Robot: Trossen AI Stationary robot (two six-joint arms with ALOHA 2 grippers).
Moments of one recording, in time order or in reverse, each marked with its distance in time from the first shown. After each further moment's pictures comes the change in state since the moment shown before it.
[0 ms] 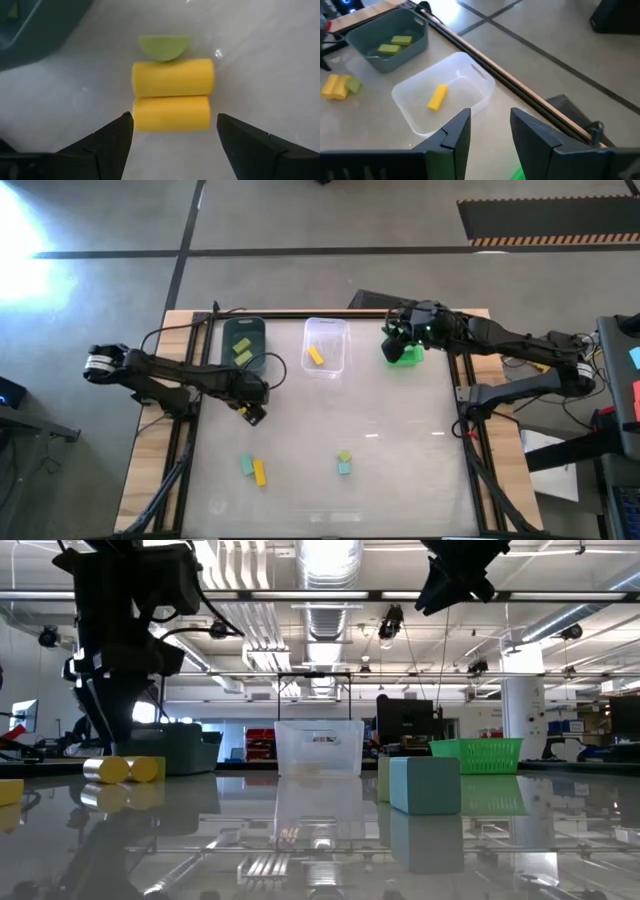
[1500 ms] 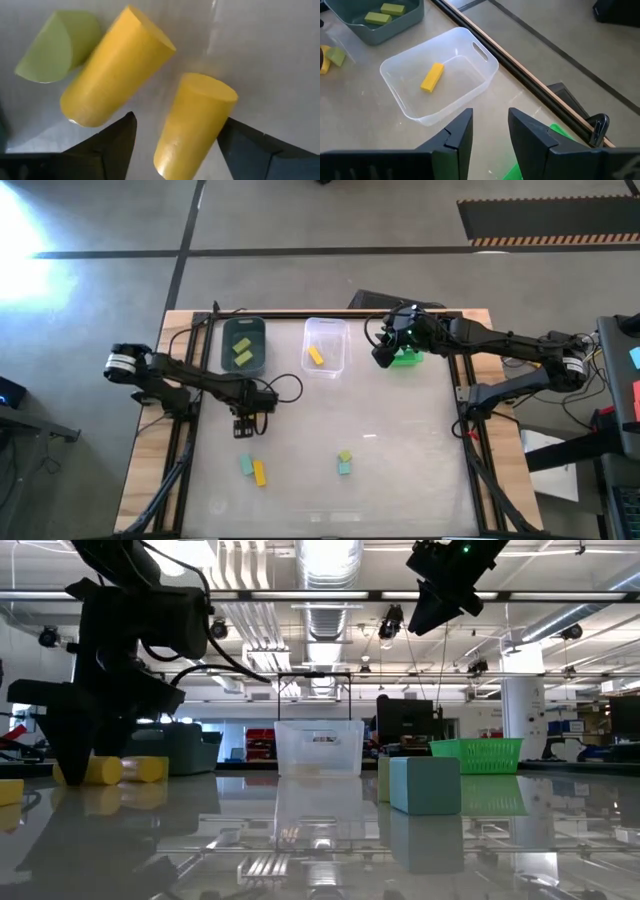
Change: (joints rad) left arm -0.024 0.191 -0.029 0.068 0.078 0.674; right arm 0.011 0.102 0.000 -0.013 0.000 -0.027
